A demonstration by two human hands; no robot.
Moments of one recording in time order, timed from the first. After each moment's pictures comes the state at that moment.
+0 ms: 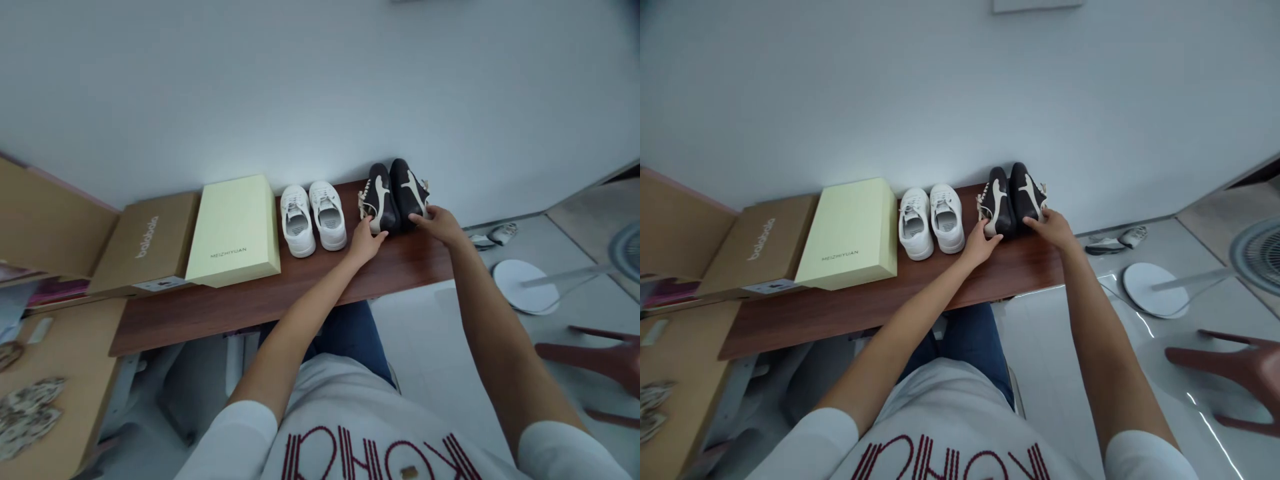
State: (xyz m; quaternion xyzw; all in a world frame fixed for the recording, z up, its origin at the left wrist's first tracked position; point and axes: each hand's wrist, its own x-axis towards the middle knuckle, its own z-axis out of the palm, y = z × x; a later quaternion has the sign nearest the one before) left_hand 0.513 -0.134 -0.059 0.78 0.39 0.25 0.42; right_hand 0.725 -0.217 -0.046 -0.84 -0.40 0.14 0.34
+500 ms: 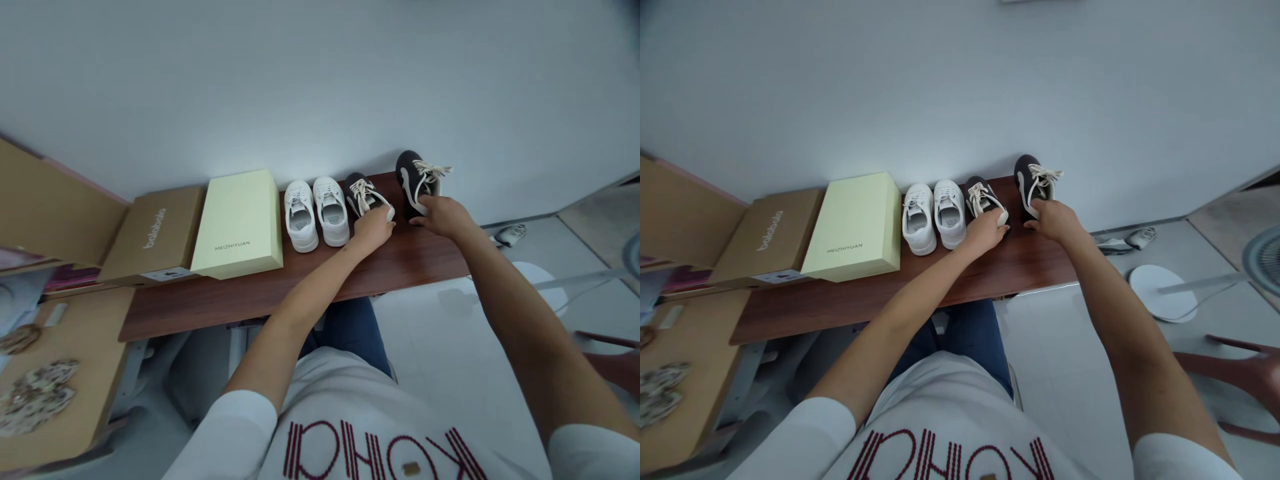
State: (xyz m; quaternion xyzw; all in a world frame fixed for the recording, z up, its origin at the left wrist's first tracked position) left_hand 0.520 -0.130 -0.007 0.89 0.35 0.12 0.27; right_hand 0.717 -0.211 -0.002 -0.80 -0.59 0.01 0.08
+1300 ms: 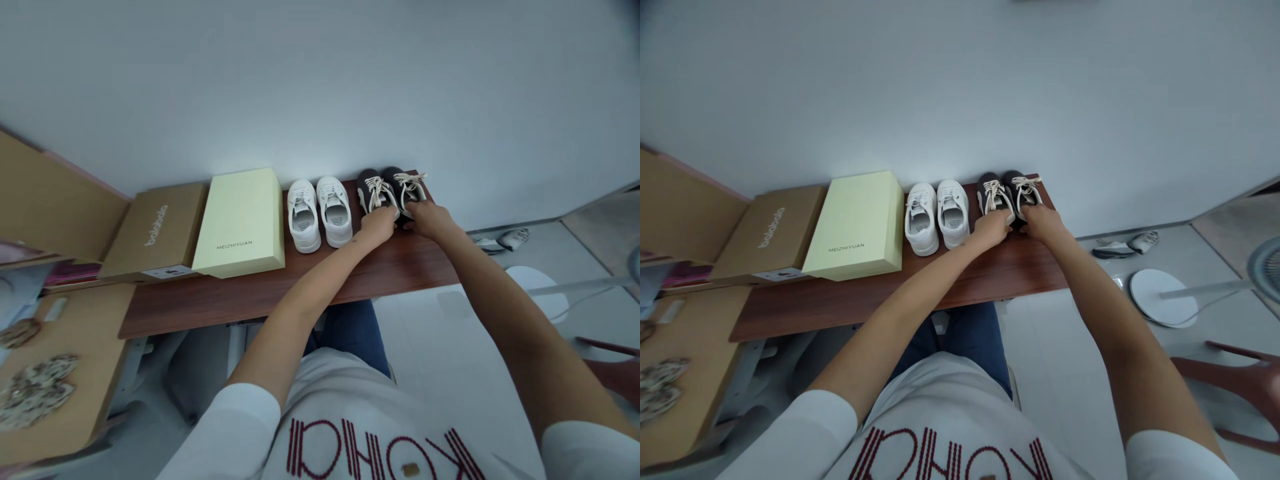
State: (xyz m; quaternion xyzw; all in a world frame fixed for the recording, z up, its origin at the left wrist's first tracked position) left_hand 0.537 -0.112 -0.013 0.92 0.32 0.05 0.21; right_hand 0.689 -0.184 -0.007 -0.78 -0.62 0.01 -0.07
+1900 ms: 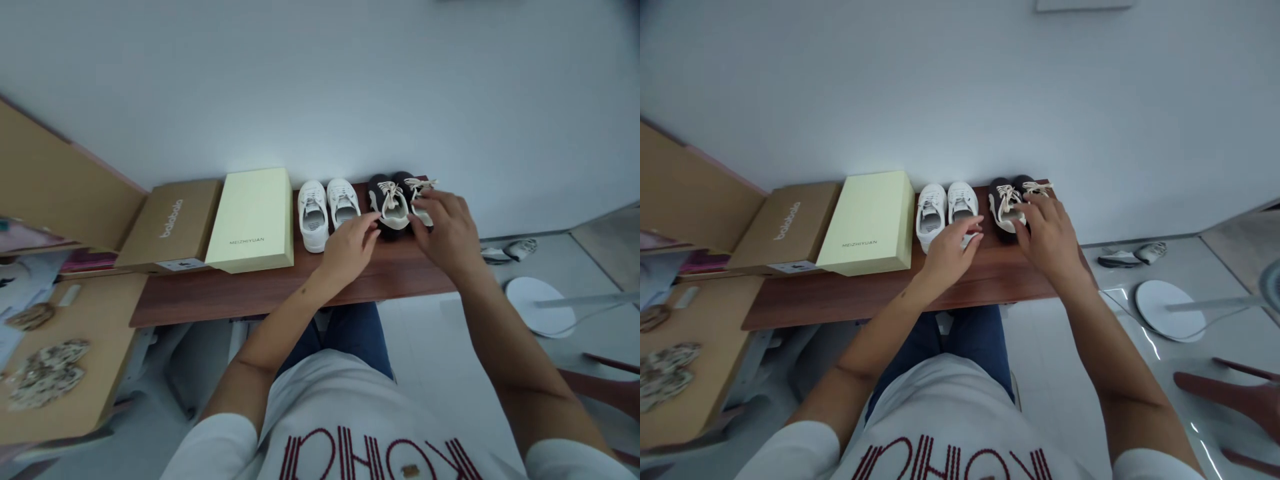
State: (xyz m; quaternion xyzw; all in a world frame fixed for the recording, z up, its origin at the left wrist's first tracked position) left_hand 0.405 -0.158 0.045 0.87 0.30 0.32 0.23; right_hand 0.611 -0.234 0.054 -0.65 -0.67 -0.16 0.31
